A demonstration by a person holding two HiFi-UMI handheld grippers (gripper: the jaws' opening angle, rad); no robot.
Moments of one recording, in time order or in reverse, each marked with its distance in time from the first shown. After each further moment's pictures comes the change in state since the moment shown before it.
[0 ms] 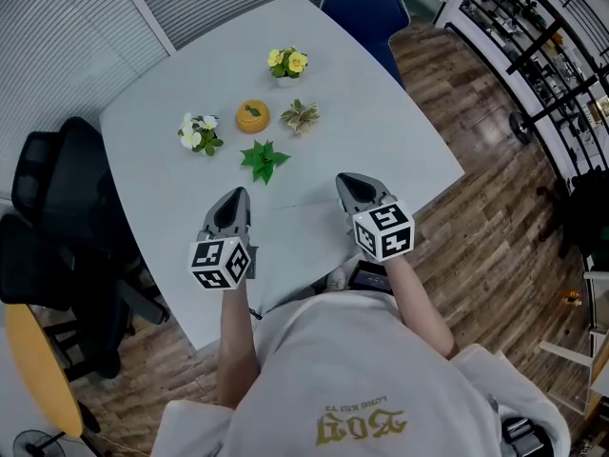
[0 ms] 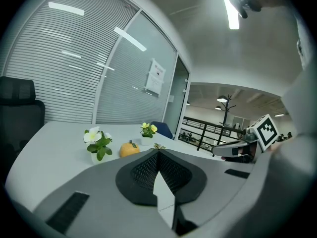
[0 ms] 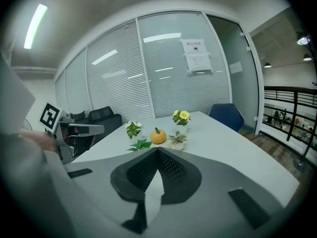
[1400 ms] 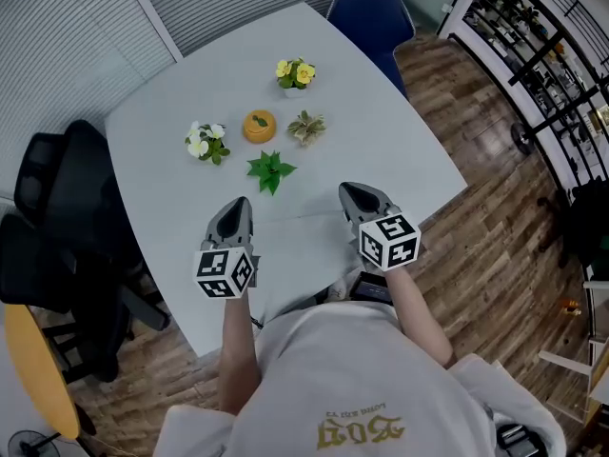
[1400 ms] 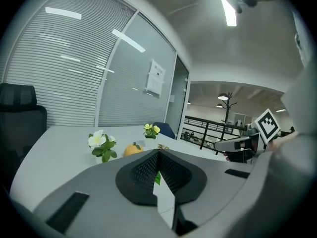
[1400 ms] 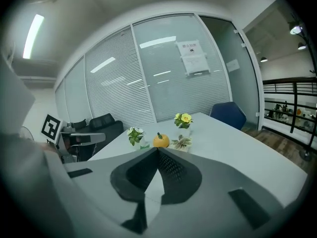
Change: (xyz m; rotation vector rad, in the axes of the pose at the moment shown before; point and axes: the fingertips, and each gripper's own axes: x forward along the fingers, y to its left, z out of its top) left arm -0.003 0.012 0.003 0.035 -0.006 0.027; right arm 0.004 0.005 0.012 0.068 -0.050 0.027
